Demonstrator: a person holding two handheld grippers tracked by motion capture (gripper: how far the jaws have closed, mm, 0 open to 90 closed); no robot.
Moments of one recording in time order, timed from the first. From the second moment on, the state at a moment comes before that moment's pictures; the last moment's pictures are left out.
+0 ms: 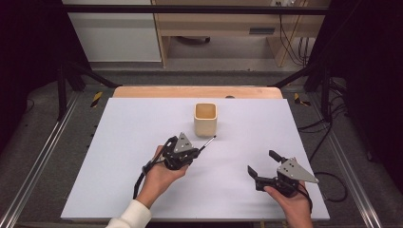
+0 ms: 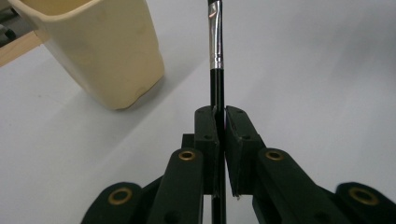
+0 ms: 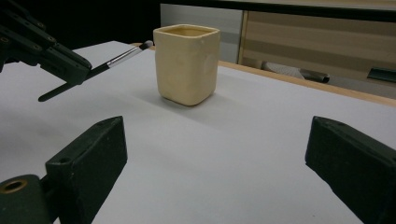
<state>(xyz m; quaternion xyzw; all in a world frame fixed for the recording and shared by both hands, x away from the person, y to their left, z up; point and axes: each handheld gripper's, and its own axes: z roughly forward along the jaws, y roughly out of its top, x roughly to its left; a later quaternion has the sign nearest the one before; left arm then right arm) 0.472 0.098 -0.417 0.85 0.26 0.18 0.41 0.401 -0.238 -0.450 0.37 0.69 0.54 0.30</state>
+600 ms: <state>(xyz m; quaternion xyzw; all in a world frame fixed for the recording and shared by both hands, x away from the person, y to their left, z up) 0.464 0.104 -0.413 0.82 0.27 0.20 0.47 0.402 -0.239 -0.450 0.37 0.69 0.55 0.30</state>
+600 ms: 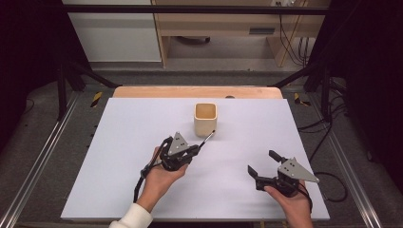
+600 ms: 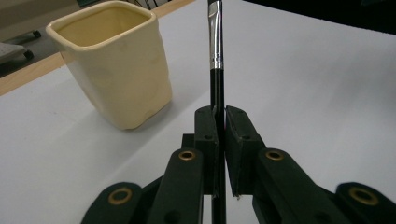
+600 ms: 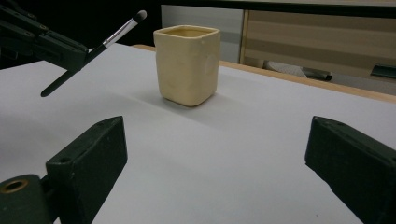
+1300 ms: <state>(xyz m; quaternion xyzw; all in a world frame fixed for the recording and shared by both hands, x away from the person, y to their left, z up) 0.459 0.114 -0.410 0.75 0.30 0.22 0.54 0.401 -0.231 -0.448 0.38 0.68 0.56 0.28</state>
